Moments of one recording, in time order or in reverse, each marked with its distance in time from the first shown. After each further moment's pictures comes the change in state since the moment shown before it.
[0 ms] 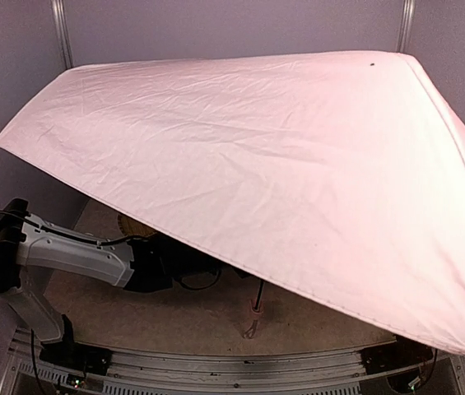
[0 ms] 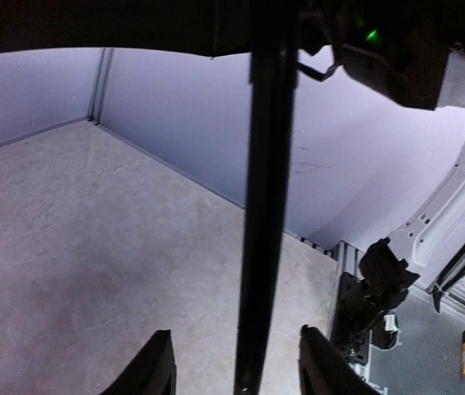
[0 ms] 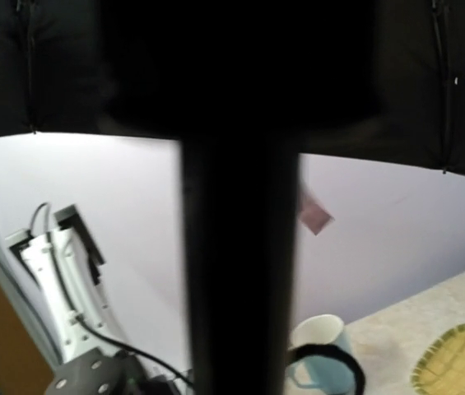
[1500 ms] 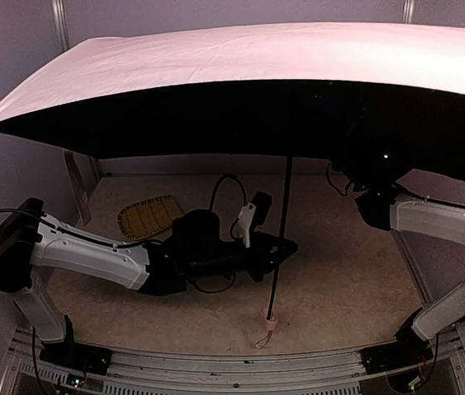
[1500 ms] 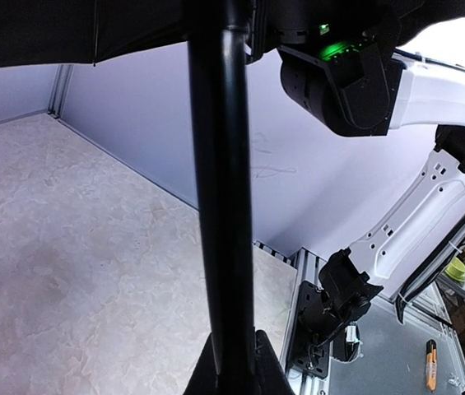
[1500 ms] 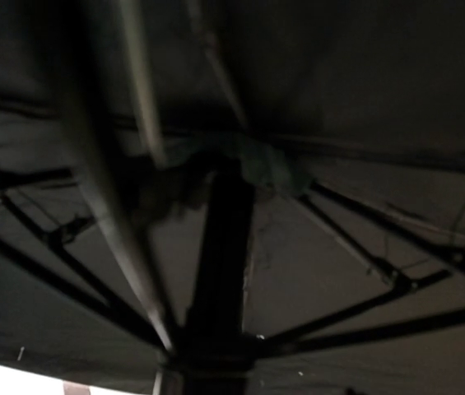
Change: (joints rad) left arm -0.035 0.090 0.068 0.077 0.068 -0.093; right arm -0.011 0.047 -0.064 0.422 0.427 0.137
